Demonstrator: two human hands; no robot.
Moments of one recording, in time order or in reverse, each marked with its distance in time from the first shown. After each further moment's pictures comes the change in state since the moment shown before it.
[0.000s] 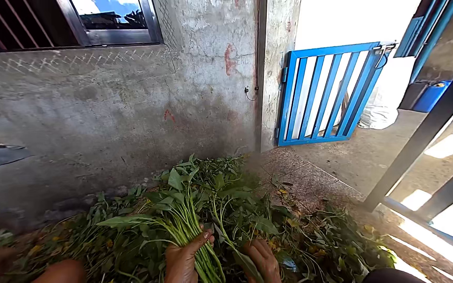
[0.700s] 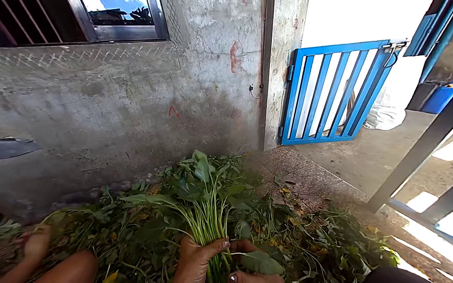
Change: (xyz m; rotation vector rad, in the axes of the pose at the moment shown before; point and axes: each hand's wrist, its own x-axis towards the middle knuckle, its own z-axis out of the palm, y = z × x) left_hand -0.012 -0.003 0.000 0.139 -0.247 0.088; right_hand 0.017 -0.038 -0.015 0.906 -0.367 0.454
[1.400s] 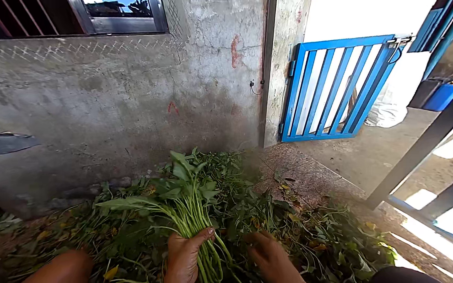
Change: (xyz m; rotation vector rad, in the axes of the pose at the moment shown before) left_hand 0.006 0.001 -0.008 -0.009 0.237 0.019; right_hand 0.001 -0.013 -0.039 -0.790 0.012 0.333
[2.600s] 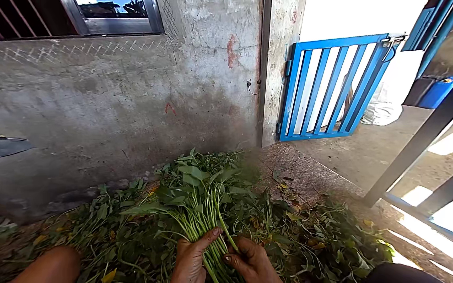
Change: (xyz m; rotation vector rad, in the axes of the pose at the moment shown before) left_hand -0.007 -0.007 0.007 -0.114 -0.064 -0.185; right_hand 0.006 -0.015 0.040 0.399 0.118 -0.386
